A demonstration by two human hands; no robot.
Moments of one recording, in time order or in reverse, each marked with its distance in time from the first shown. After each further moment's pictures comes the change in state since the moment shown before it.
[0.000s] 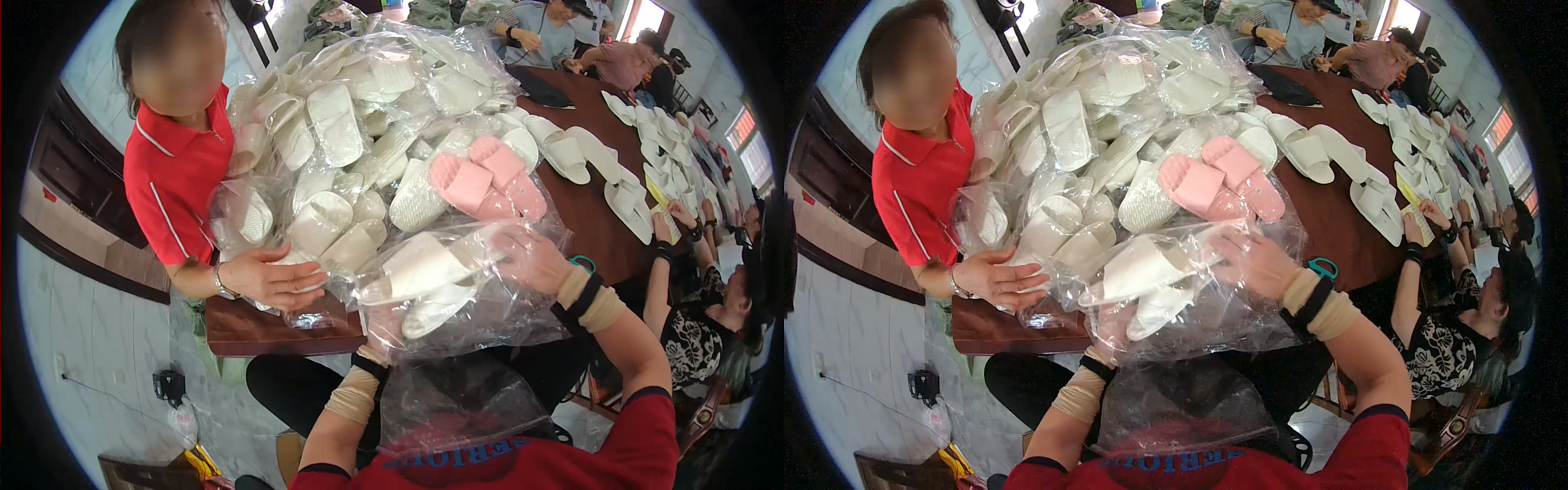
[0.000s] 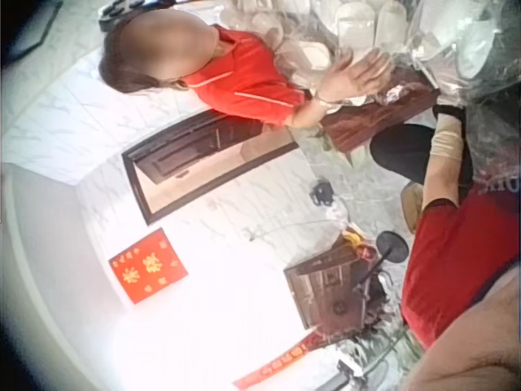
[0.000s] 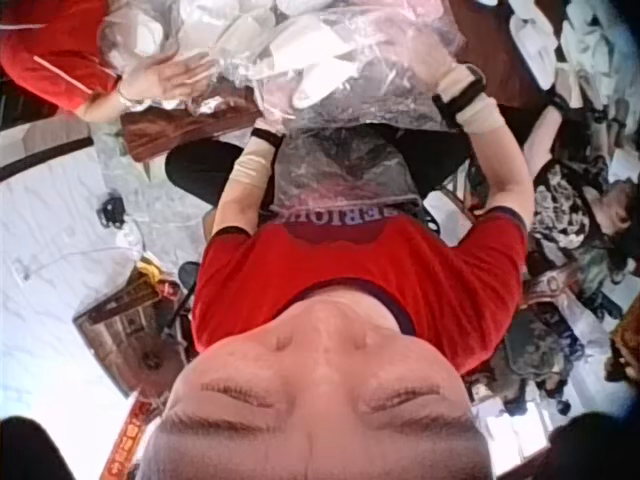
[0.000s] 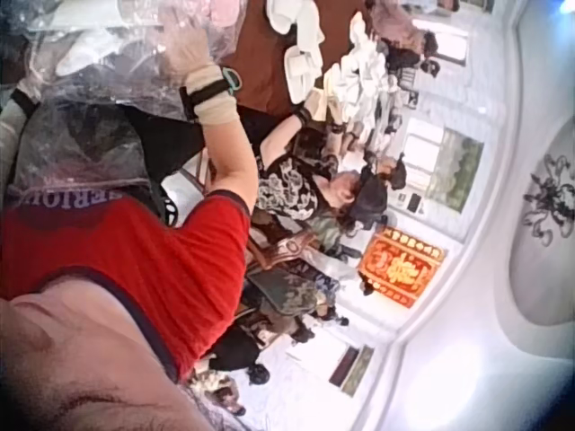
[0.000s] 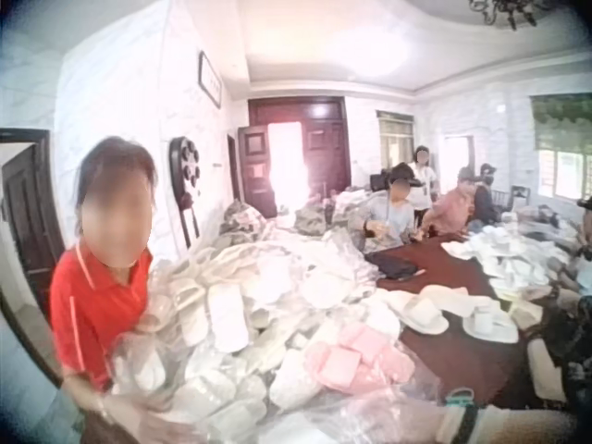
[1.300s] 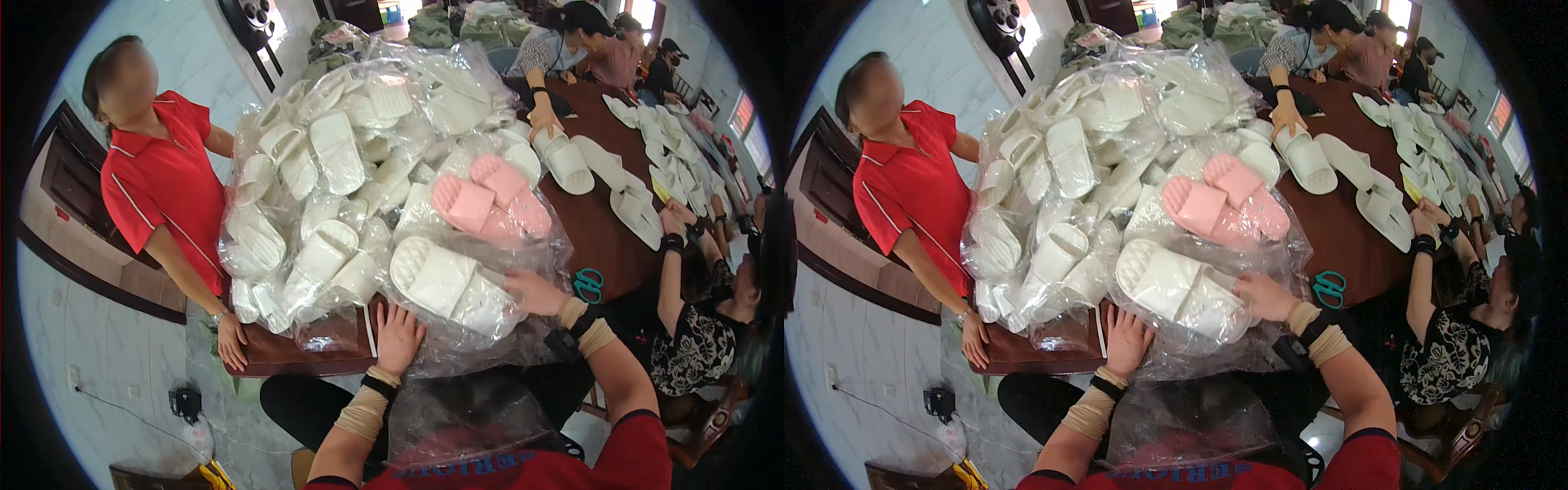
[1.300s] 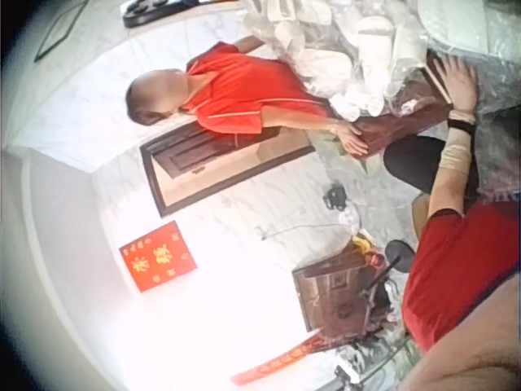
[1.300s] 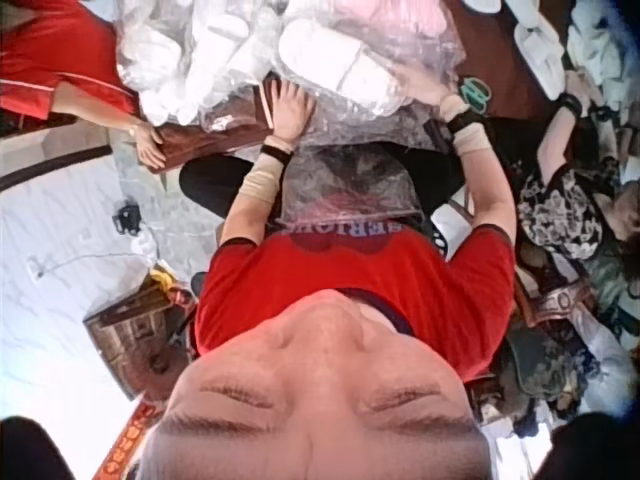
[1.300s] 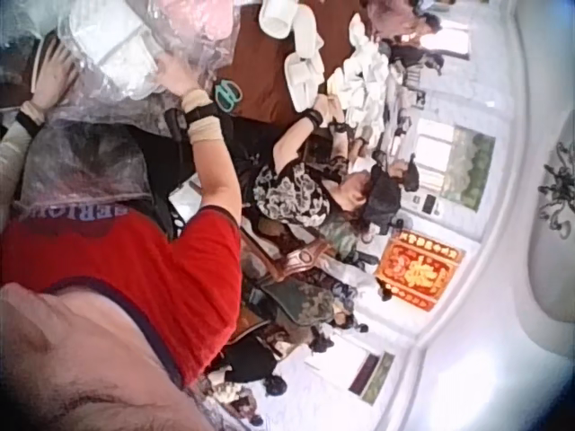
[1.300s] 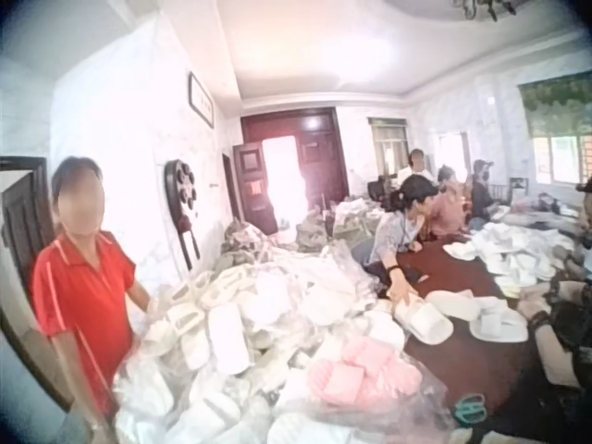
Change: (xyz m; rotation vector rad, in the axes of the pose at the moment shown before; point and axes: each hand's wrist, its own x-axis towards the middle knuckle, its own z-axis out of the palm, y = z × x) left_hand 0.025 0.040 -0.023 0.470 -0.005 0.055; right_hand -0.065 0.012 0.102 0.685 -0.107 0.493
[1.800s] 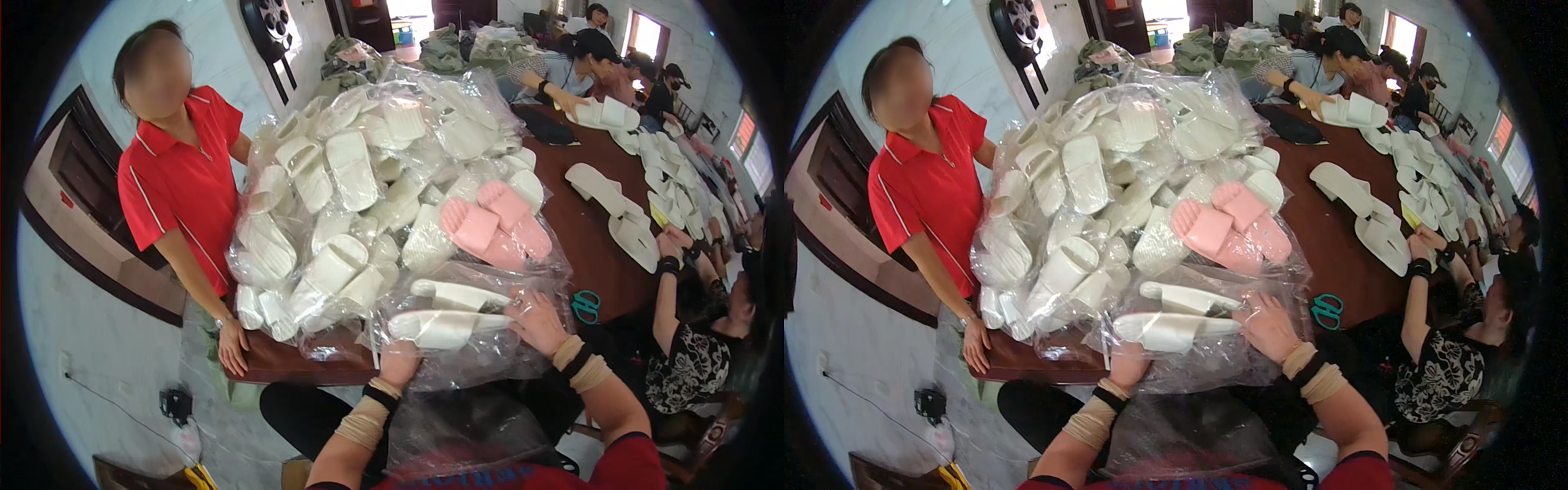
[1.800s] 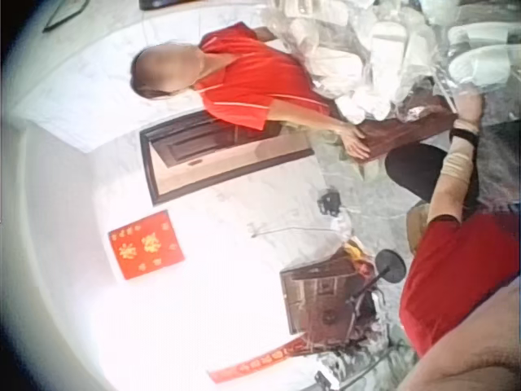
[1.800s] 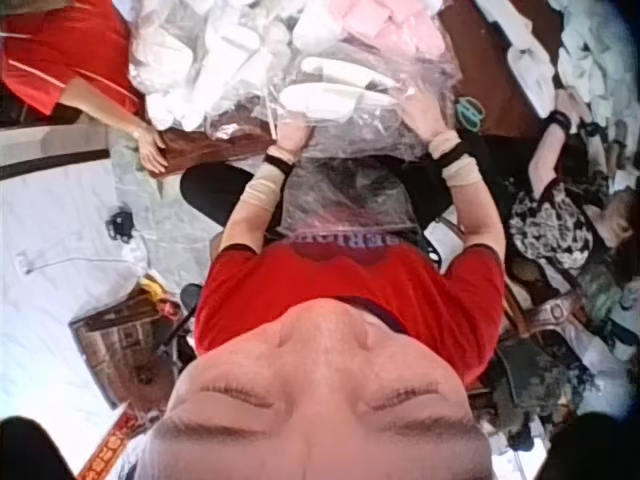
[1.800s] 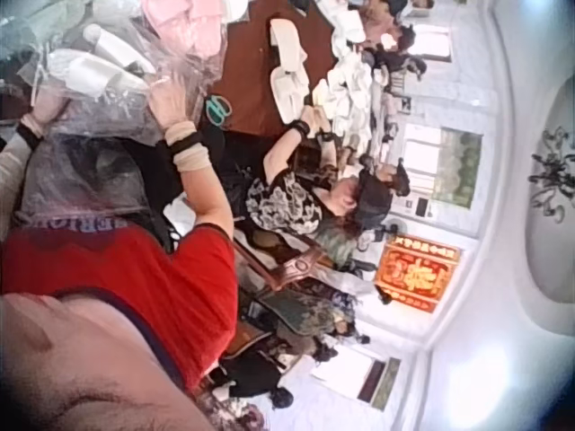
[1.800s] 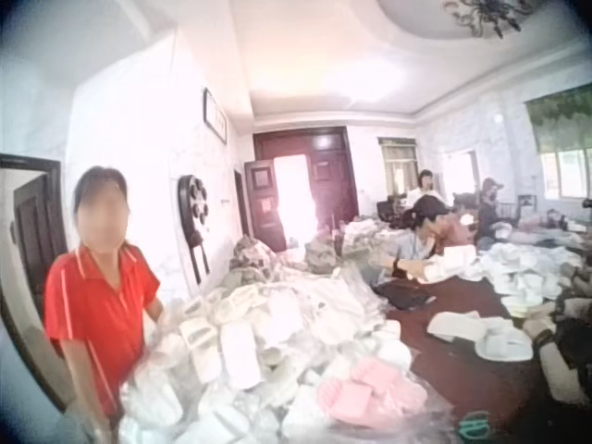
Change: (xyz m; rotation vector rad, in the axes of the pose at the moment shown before) left_hand -0.023 -0.013 0.028 -0.019 -0.091 -0.038; right_hand -0.016 -0.081 -0.021 -0.391 0.147 0.041
